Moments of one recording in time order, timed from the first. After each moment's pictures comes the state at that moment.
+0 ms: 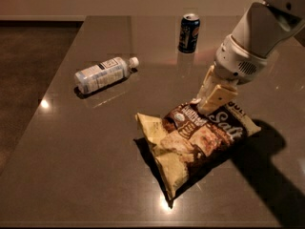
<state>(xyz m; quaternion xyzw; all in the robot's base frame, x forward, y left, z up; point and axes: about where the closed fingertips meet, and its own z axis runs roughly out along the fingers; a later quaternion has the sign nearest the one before) 0.476 -0.143 0.893 -0.65 0.74 0.15 0.12</state>
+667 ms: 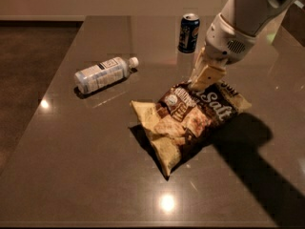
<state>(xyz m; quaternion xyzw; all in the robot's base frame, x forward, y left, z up) 0.511 -0.123 0.920 -0.66 0.73 0.13 0.14</state>
